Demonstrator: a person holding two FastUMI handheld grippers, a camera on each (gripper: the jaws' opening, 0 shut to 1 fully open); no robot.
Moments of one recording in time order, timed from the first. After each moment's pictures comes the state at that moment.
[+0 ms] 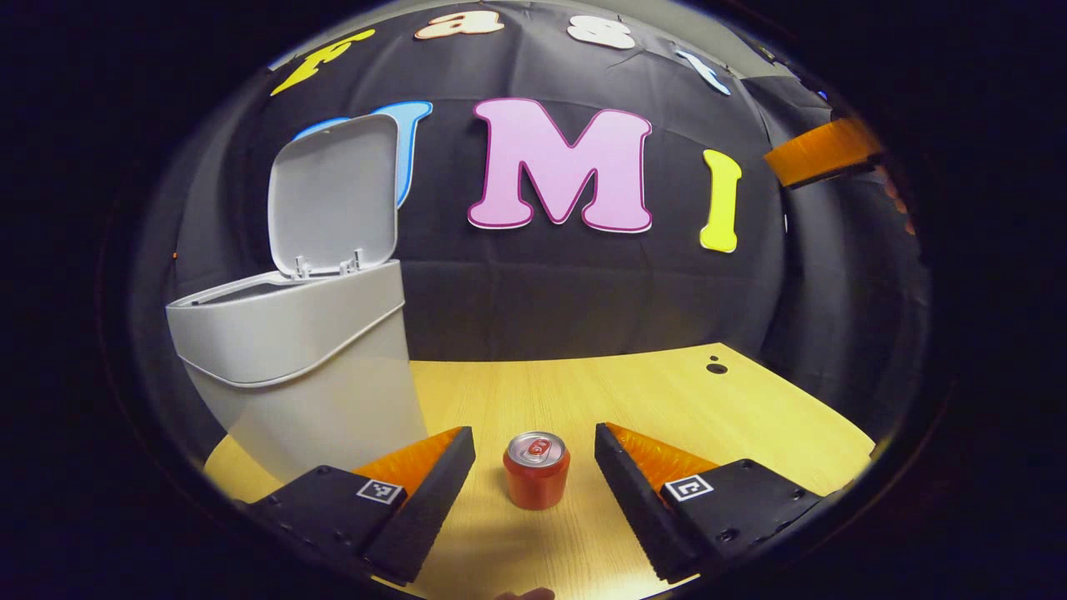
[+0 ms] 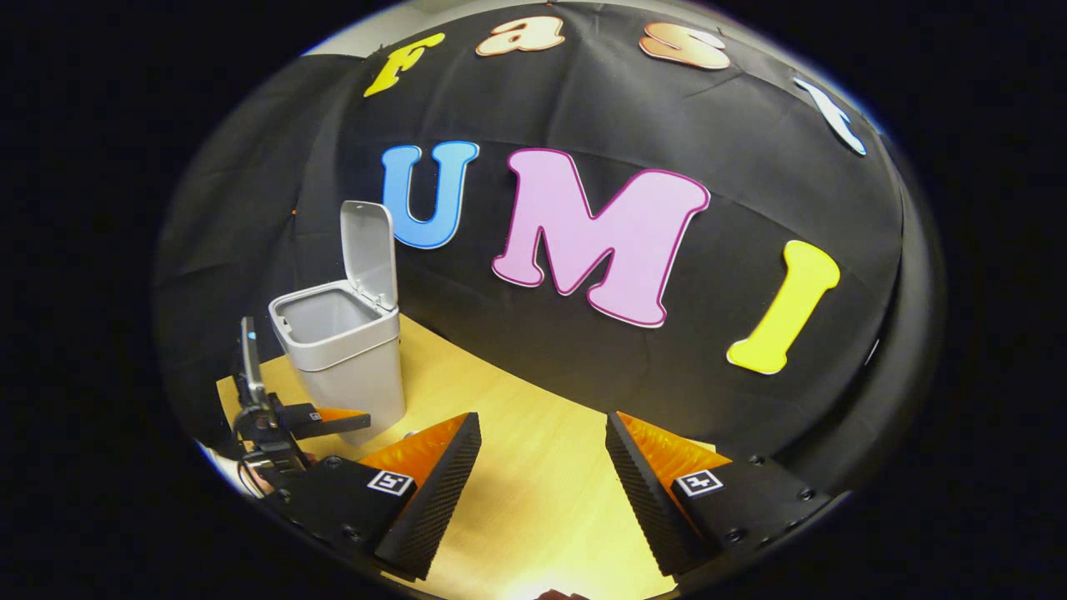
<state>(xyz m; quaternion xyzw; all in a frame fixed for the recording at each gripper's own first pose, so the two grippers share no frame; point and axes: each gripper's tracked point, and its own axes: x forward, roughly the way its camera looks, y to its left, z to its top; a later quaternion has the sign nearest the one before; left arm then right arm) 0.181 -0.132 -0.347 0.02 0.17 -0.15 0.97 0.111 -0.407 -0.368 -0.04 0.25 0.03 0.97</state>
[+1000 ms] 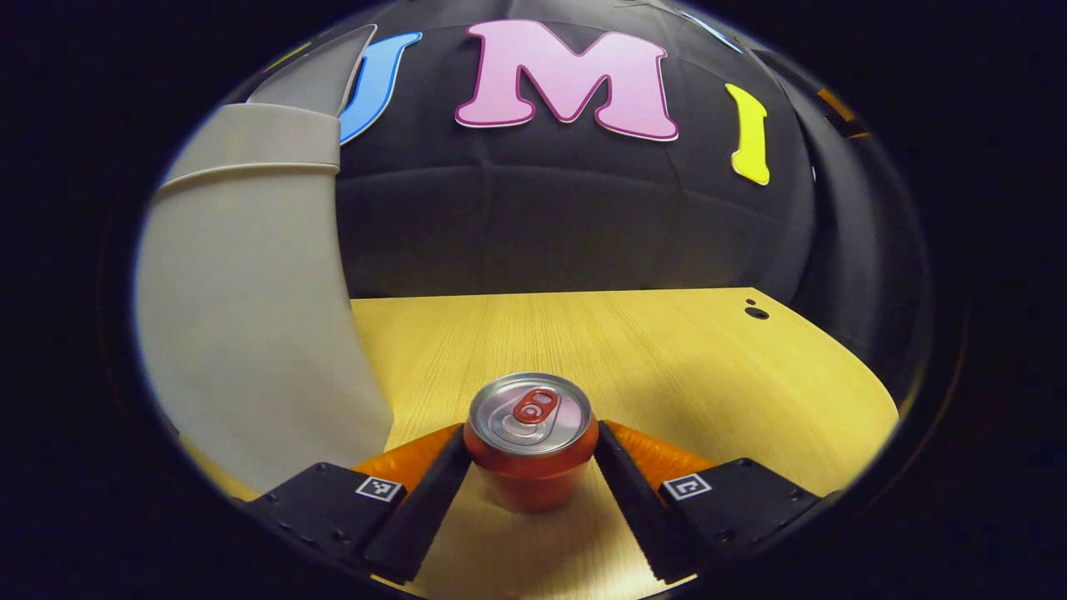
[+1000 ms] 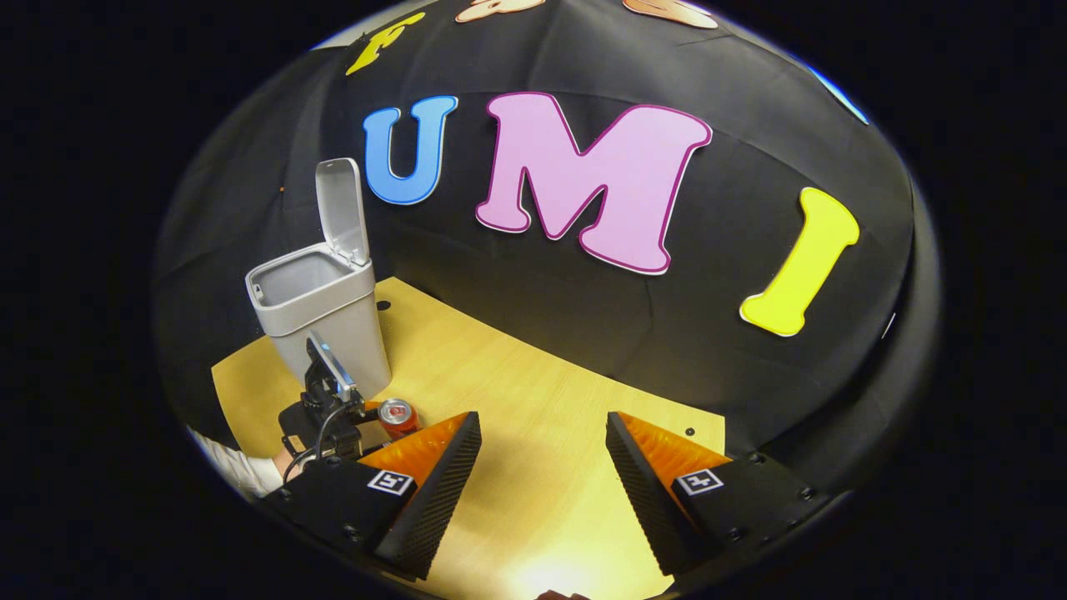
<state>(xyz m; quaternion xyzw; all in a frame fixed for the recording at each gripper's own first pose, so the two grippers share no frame) 0.224 -0.147 -0.462 0.03 0.26 -0.13 0.96 0.123 -0.432 -0.426 -0.04 0.32 0.04 0.95</state>
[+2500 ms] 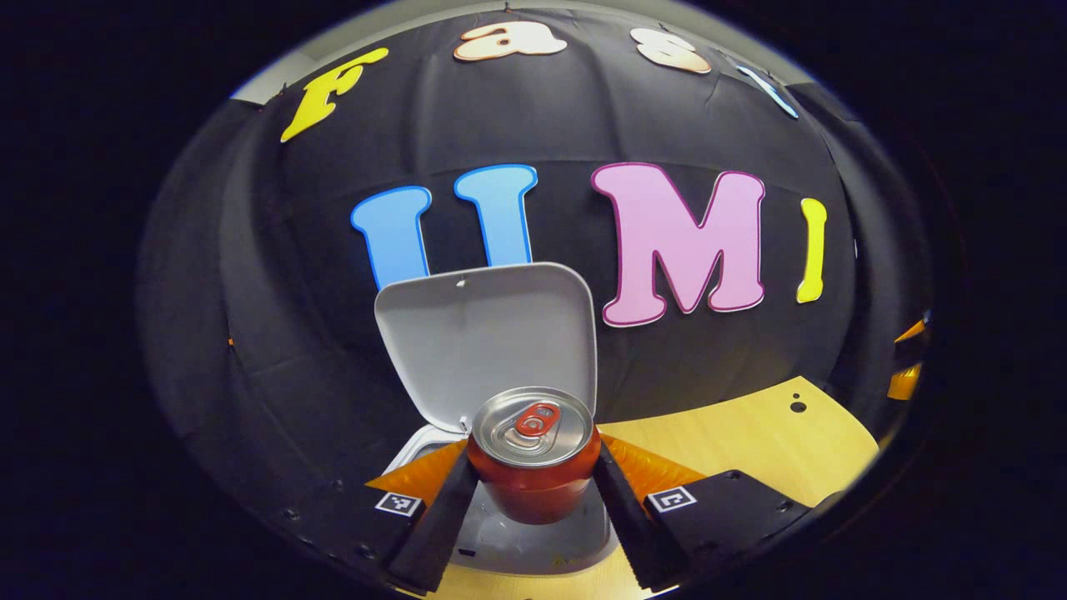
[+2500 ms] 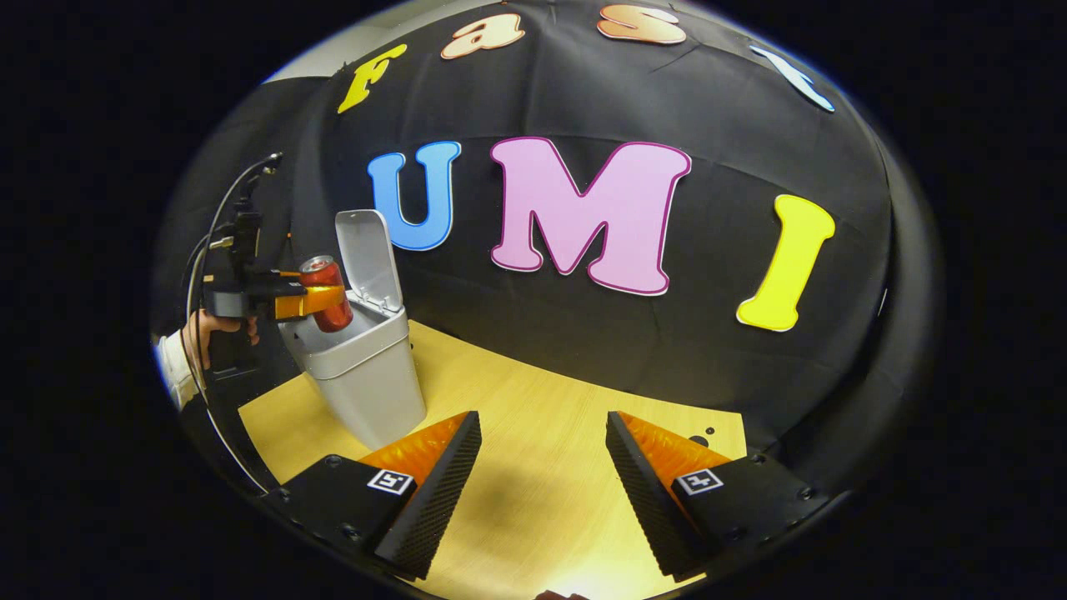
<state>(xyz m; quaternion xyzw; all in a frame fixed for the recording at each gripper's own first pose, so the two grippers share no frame) 0.267 0.048 -0.163 0.06 0.16 -0.04 0.98 0.099 -0.393 -0.384 0.02 0.26 0.04 0.96</state>
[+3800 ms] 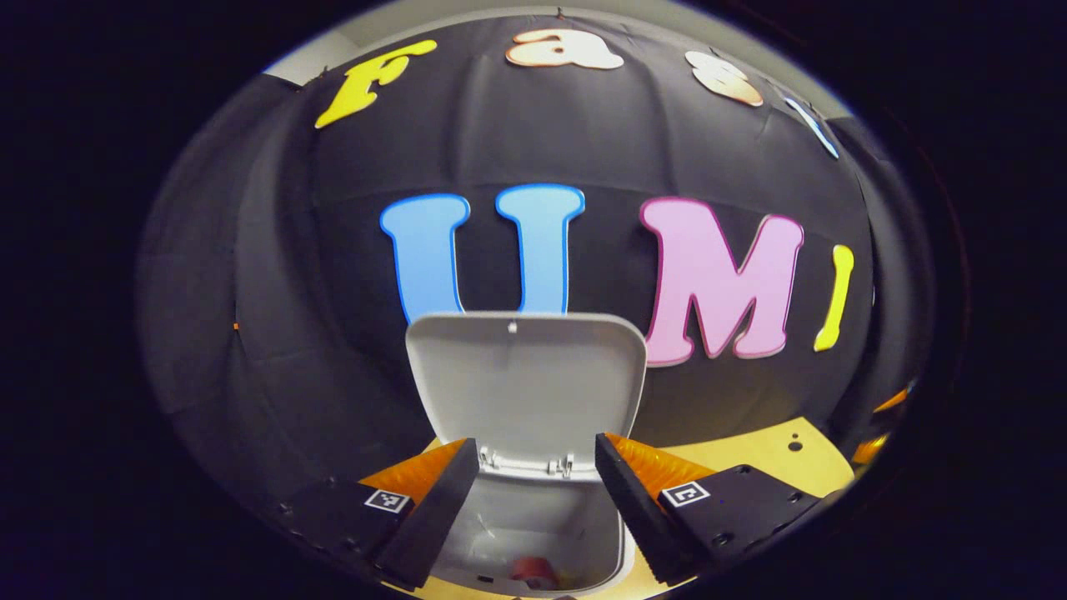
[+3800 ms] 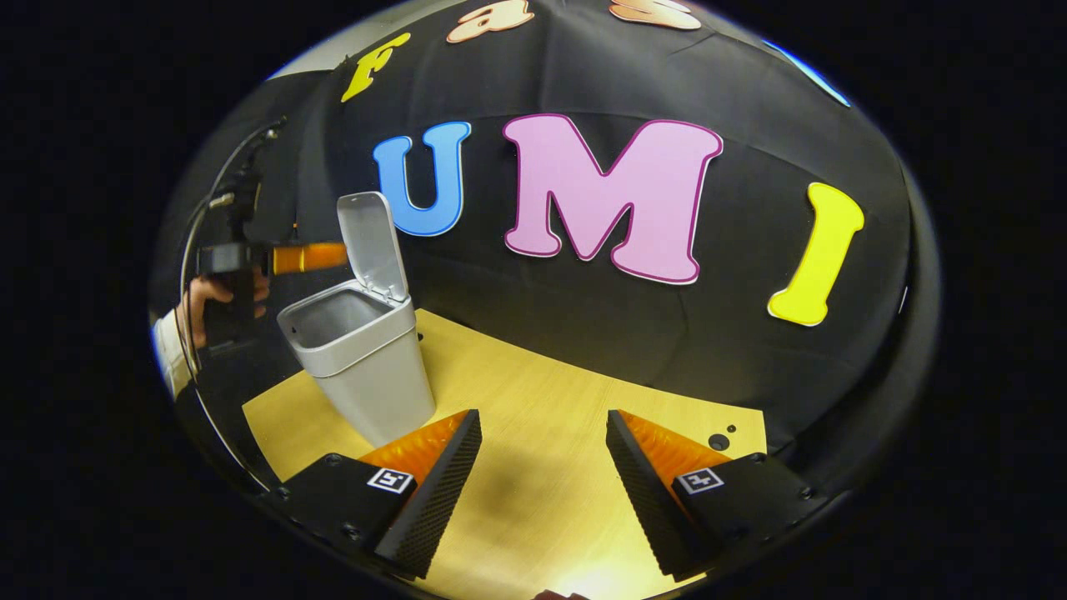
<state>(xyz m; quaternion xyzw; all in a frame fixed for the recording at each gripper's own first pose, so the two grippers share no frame) 0.297 0.067 -0.076 -0.01 0.07 -0.03 1.00 0.124 -0.380 -0.411 0.03 0.29 0.06 0.95</state>
